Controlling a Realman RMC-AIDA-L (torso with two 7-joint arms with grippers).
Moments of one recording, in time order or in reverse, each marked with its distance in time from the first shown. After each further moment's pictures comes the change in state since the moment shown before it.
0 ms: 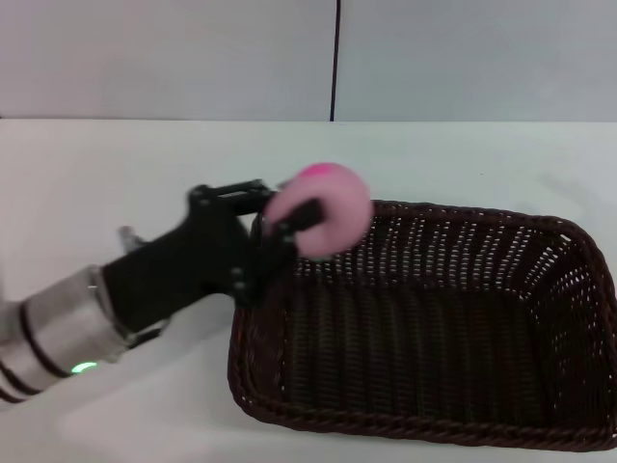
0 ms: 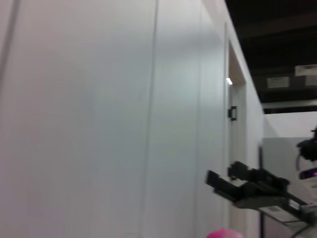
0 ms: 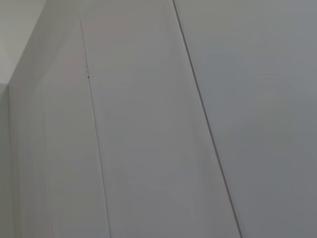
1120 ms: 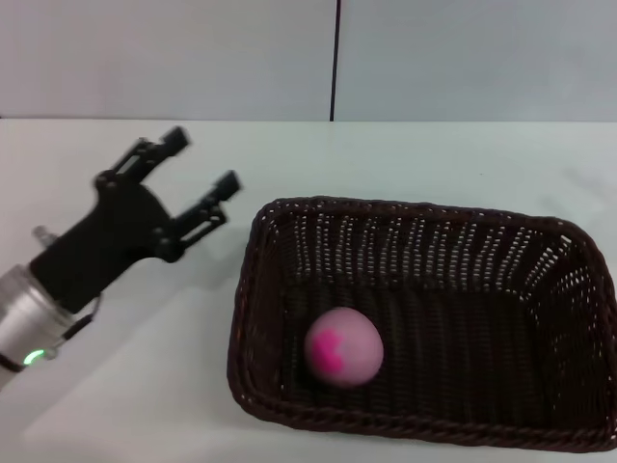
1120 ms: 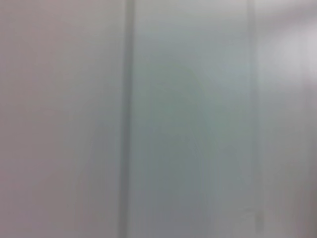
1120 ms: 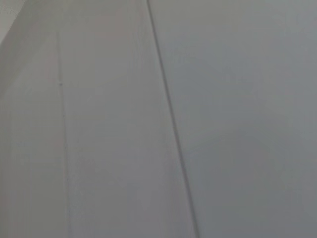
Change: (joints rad) left arm 0.098 0.013 -0.285 0.017 0.055 -0.123 0.063; right arm -0.001 -0.002 0.092 0.071 0.000 0.010 -0.090
